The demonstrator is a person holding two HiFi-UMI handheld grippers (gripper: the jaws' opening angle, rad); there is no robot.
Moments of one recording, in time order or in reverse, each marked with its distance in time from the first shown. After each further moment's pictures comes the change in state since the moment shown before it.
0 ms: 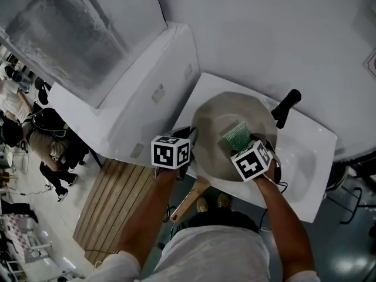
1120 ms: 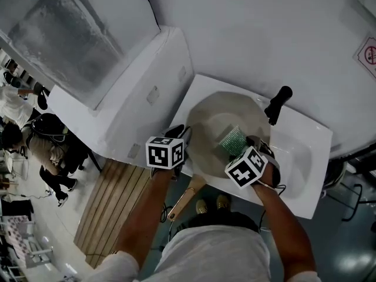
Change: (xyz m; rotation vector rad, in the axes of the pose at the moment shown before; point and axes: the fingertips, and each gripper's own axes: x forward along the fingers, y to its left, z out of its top) left arm -0.010 0.001 0.008 0.045 -0.040 0.049; right arm -0.022 0.011 -0.013 -0.141 0.012 -0.038
